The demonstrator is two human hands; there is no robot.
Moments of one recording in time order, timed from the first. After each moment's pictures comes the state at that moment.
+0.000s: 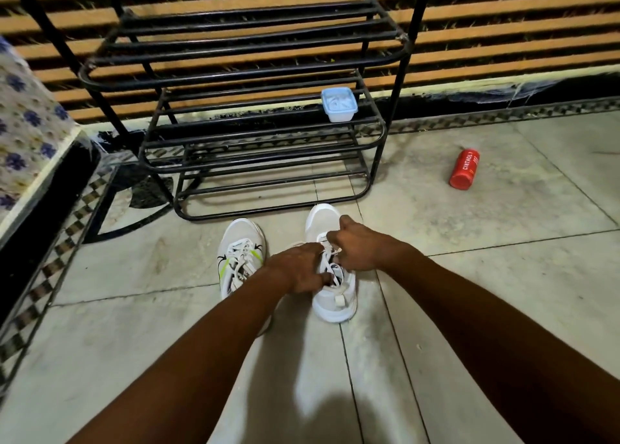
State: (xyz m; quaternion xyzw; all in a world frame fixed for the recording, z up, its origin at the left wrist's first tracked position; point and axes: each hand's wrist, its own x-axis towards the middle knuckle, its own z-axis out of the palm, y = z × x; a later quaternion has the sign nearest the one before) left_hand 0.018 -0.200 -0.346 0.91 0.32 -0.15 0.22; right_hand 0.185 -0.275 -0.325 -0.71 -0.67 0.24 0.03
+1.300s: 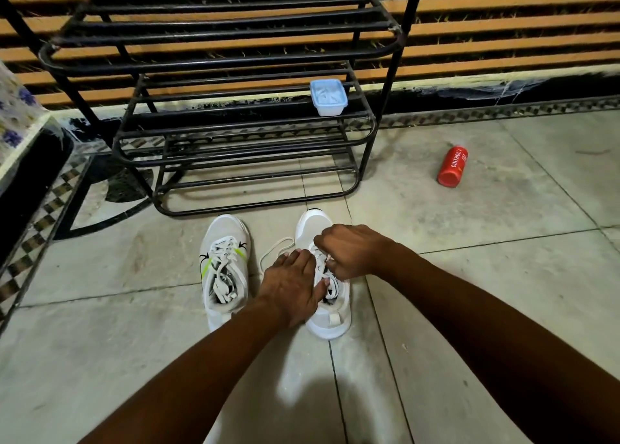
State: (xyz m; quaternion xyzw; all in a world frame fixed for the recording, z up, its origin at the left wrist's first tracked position) left_hand 0.006 -0.243 -0.381 0.96 0.27 -0.01 0.03; right_hand 0.185 -0.286 -0.315 -0.64 -0.76 0.09 -0.04
